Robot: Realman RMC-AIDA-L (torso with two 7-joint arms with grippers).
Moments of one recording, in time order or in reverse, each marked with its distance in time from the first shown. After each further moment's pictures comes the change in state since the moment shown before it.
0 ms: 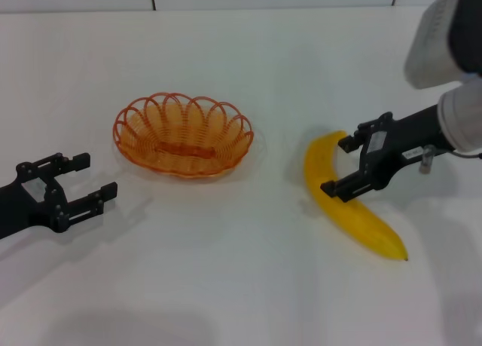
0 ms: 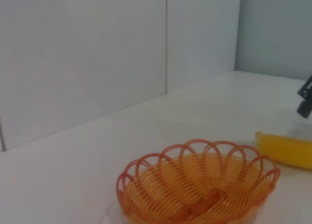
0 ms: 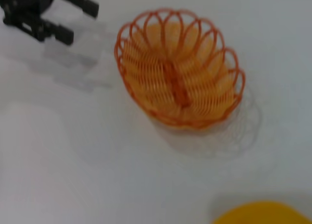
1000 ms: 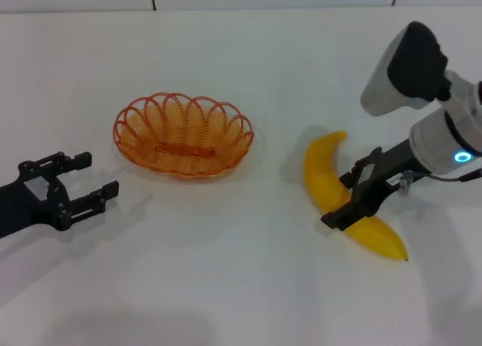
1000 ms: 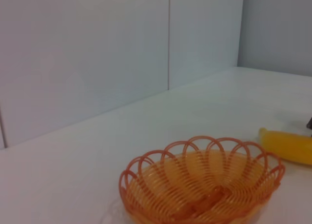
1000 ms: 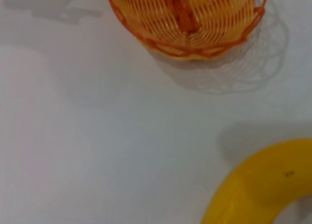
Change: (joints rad) left arm -0.012 0.001 0.000 -0.015 0.003 -0.022 0.006; right arm 0.112 -0.008 -0.089 0.238 -0.084 0.057 0.098
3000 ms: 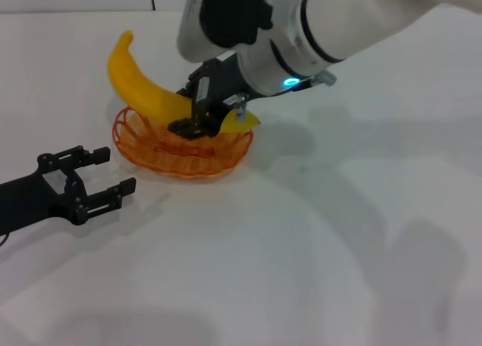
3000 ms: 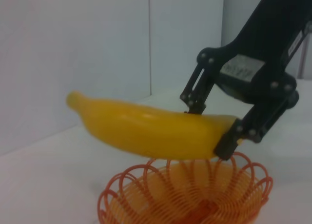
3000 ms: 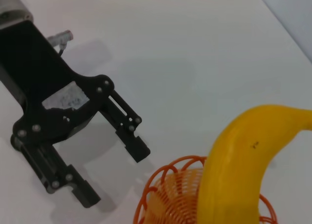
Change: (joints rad) left arm -0.038 -0.003 0.034 -0.011 -0.001 -0.002 0.000; right arm 0.373 0.012 -0.331 0.163 0.239 0.445 -0.056
